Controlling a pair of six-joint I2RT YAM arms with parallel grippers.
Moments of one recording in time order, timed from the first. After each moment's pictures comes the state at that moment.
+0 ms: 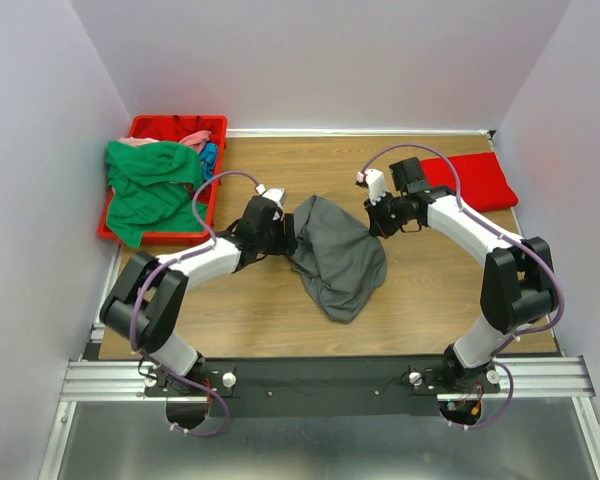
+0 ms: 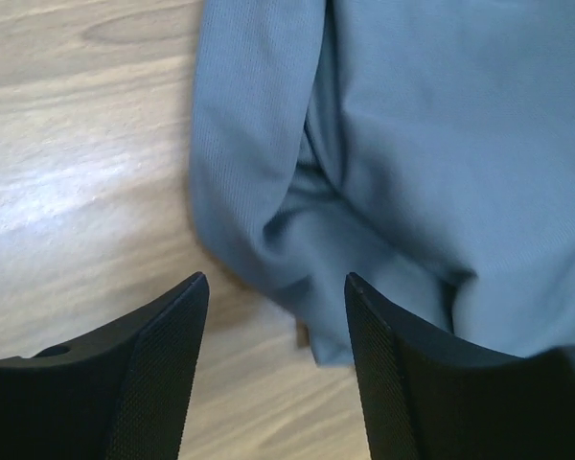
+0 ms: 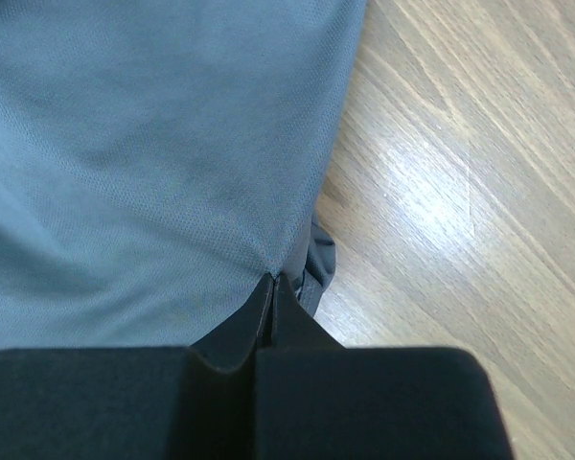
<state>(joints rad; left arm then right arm) -0.54 1.54 0.80 0.02 0.04 -0.41 0.33 1.66 1.19 -0.55 -0.35 -0.37</state>
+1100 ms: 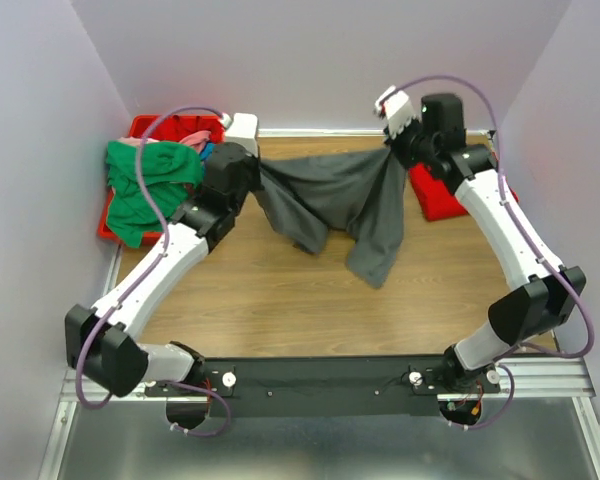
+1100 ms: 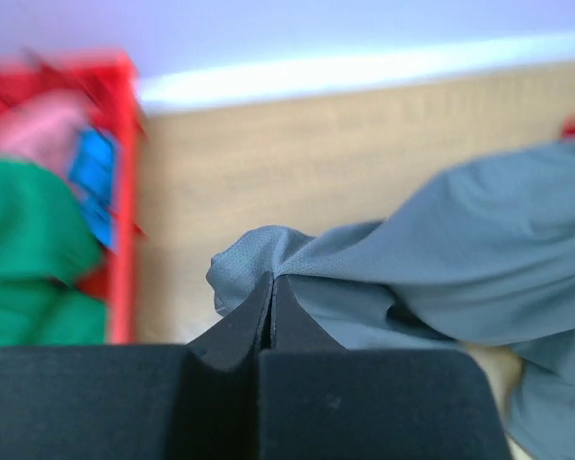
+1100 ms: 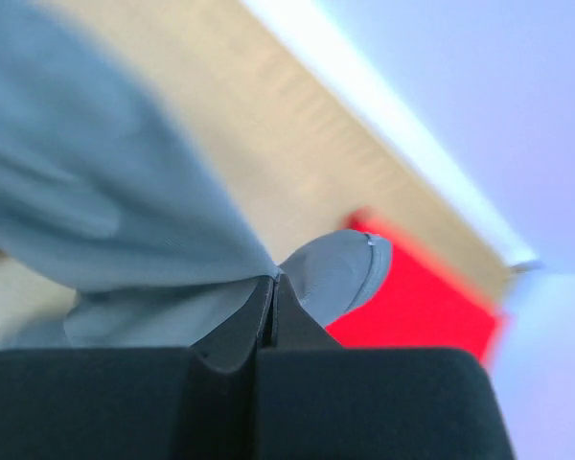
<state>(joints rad) -0.50 1.33 1.19 -0.17 -0.31 -0.14 0.33 1.57 1.62 -0.62 -0.09 -0.53</state>
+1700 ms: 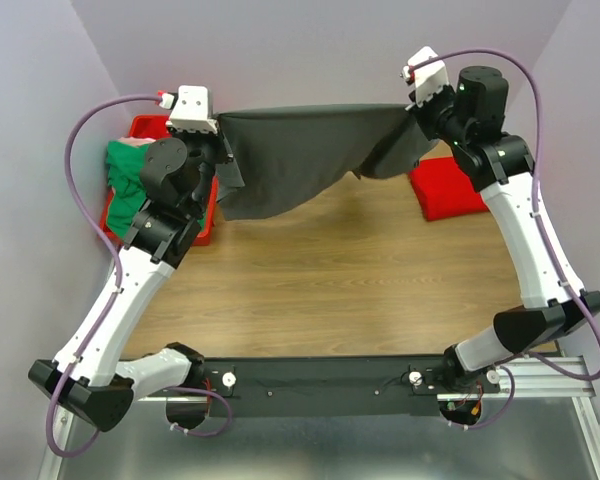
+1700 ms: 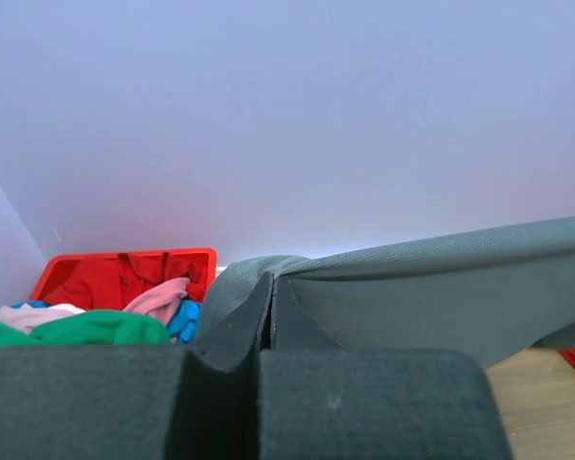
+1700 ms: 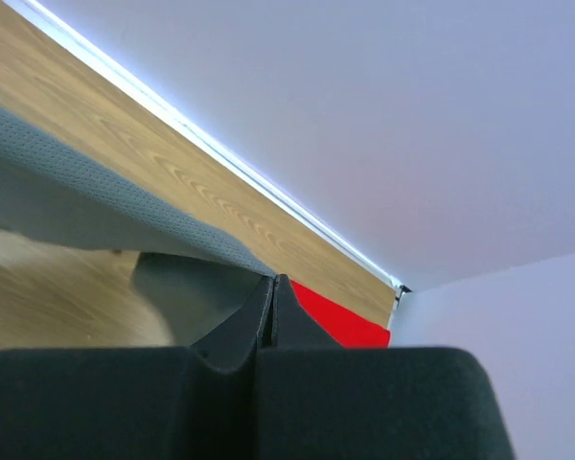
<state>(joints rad) -0.46 1.13 1.36 -0.07 -0.36 0.02 0.31 1.53 1.87 -0.60 0.03 -0.56</state>
